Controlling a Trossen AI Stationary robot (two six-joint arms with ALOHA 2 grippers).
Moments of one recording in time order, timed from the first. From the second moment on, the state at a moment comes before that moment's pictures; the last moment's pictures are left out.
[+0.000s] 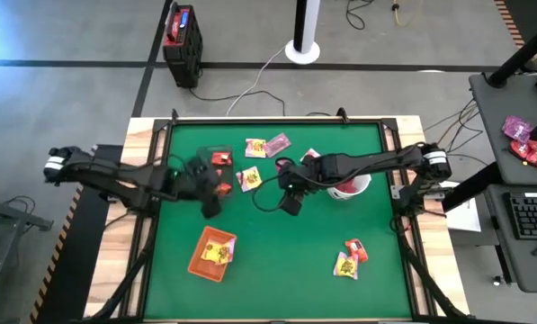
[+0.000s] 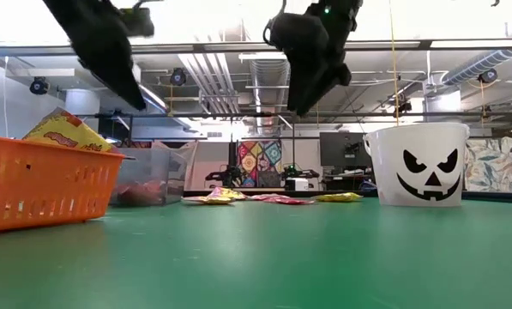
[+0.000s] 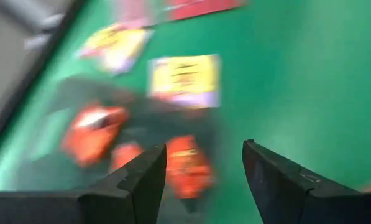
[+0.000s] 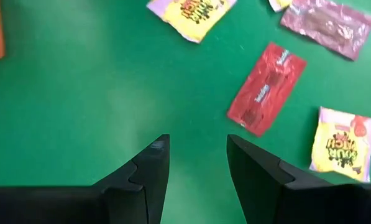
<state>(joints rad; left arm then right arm) -0.18 1.13 0.86 -0.77 -0.46 -0.40 0.02 1.76 1.48 -0.87 0.22 0.47</state>
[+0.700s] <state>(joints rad) -0.59 1.13 0.81 -0.44 -0.76 -0.25 -0.20 2.04 1.50 -0.77 0.25 0.56</state>
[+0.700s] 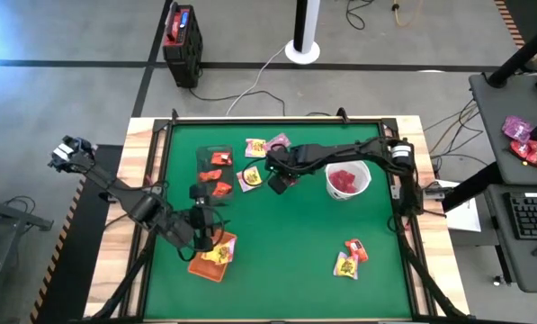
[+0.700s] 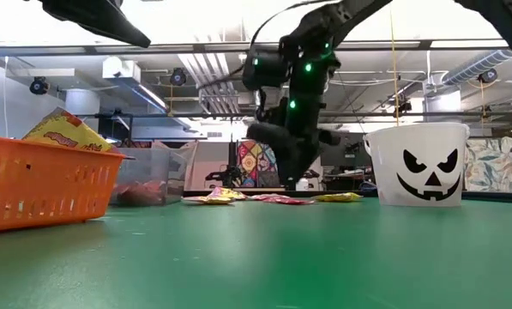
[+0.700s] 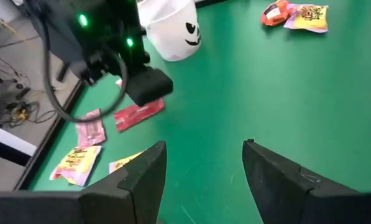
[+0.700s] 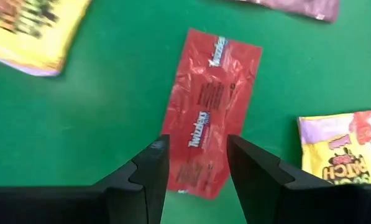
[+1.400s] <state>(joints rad) -0.59 1.13 0.81 -0.44 -0.81 -0.24 -0.23 2.11 1.50 -0.70 0.18 0.47</state>
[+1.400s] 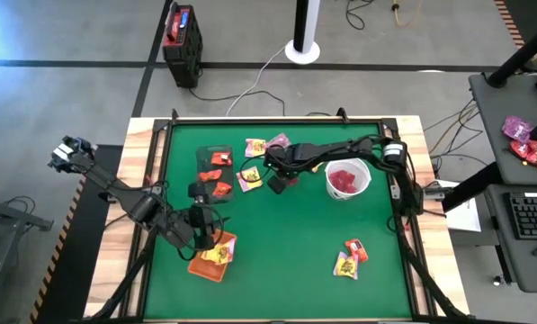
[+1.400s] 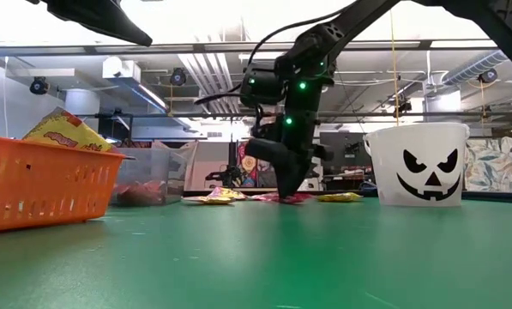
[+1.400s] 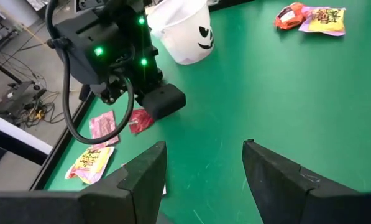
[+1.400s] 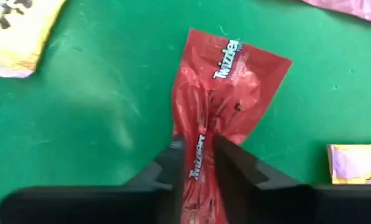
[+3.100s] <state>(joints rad) -0.59 1.15 0.81 -0.40 -0.81 -0.26 0.06 1.59 1.23 -0.70 0.15 0.13</state>
